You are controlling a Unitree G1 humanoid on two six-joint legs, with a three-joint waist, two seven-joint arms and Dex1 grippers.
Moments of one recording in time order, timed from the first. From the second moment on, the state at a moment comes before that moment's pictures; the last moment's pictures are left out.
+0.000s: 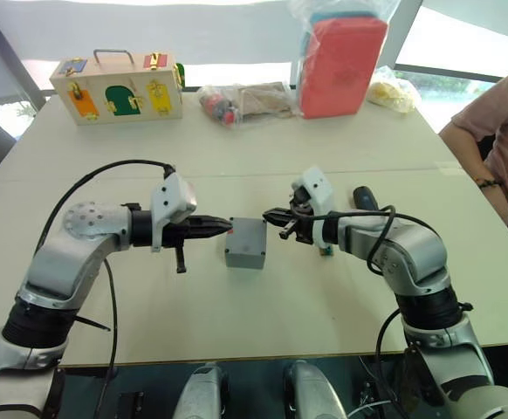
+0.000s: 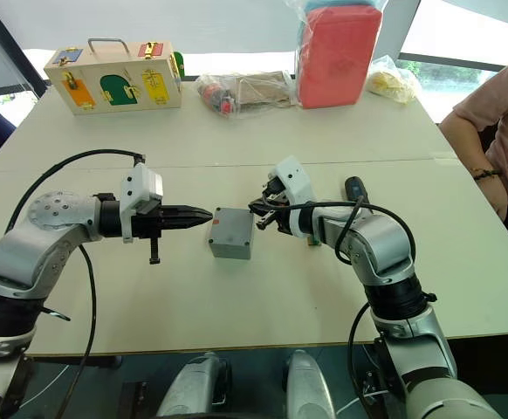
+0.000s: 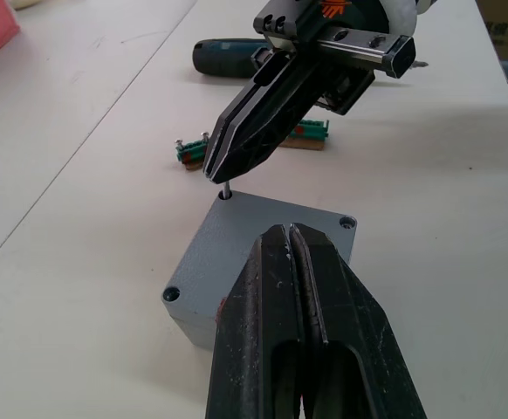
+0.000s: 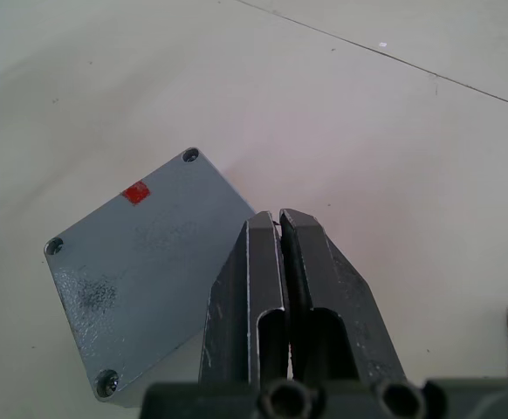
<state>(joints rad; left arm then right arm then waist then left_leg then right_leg) -0.48 0.74 -0.06 -0.28 -0.45 0.52 -1.07 -0.64 -0.40 0.14 -0.24 0.48 1.05 0.50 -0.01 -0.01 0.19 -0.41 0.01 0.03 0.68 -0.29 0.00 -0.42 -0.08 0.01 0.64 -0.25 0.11</state>
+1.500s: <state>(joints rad) -0.58 0.58 -0.14 -0.15 -0.42 0.40 -1.13 -0.92 -1.00 0.23 0.16 0.52 1.61 0.65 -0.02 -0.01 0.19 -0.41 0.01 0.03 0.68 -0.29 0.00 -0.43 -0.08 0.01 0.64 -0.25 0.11</state>
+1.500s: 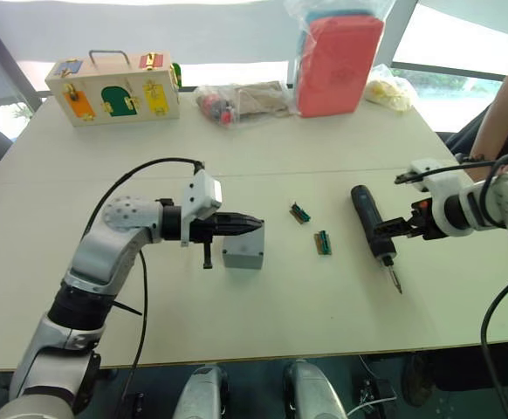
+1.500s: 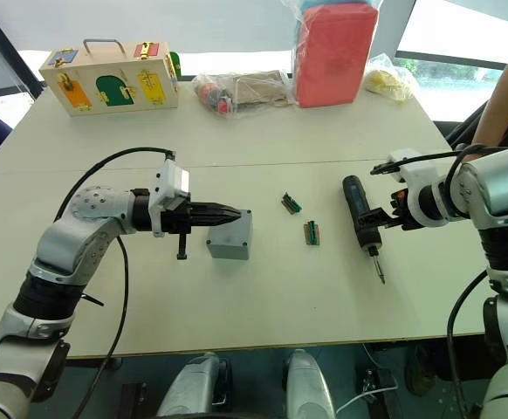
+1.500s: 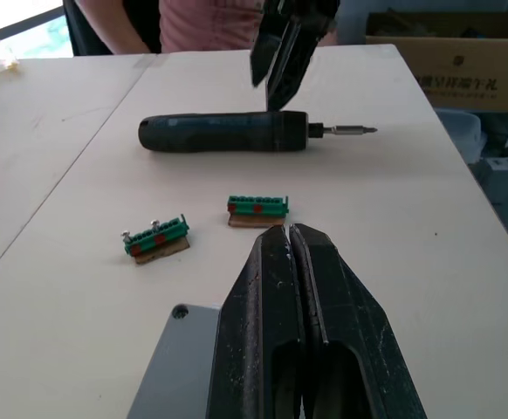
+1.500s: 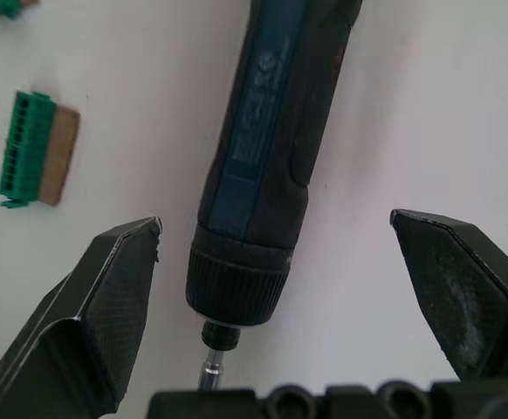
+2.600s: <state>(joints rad) -0.50 0.63 -0.13 -0.18 -0.42 0.38 -1.07 -1.12 -0.79 0.38 0.47 0.25 1.42 0.87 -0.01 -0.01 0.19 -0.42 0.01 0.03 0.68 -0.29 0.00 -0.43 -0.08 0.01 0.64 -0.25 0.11</state>
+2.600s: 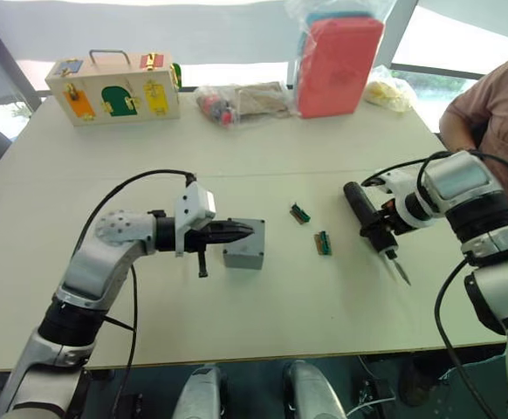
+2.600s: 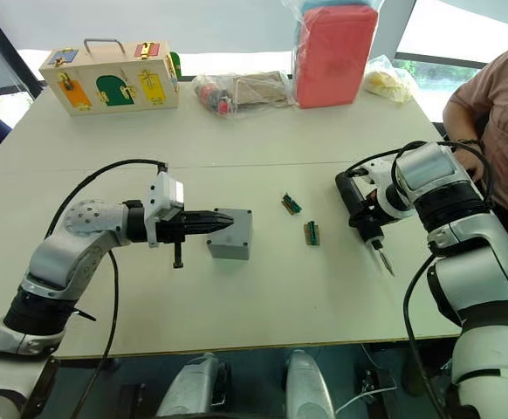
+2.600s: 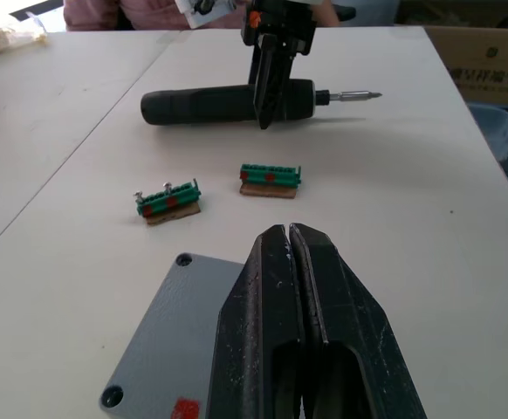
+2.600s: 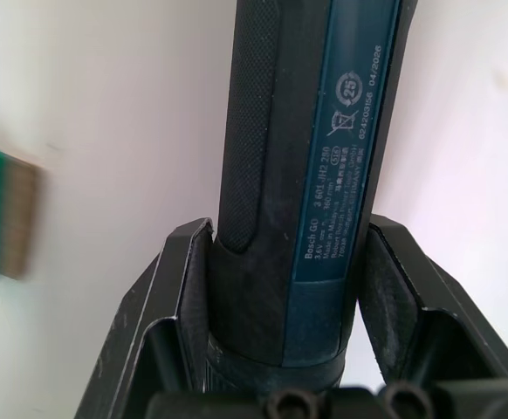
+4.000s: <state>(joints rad) -0.63 0.56 -0.22 0.16 -0.21 0.21 -1.16 -0.47 -0.15 0.05 -0.20 0.31 0.25 0.54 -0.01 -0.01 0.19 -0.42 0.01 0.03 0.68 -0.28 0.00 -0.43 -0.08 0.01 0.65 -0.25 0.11</state>
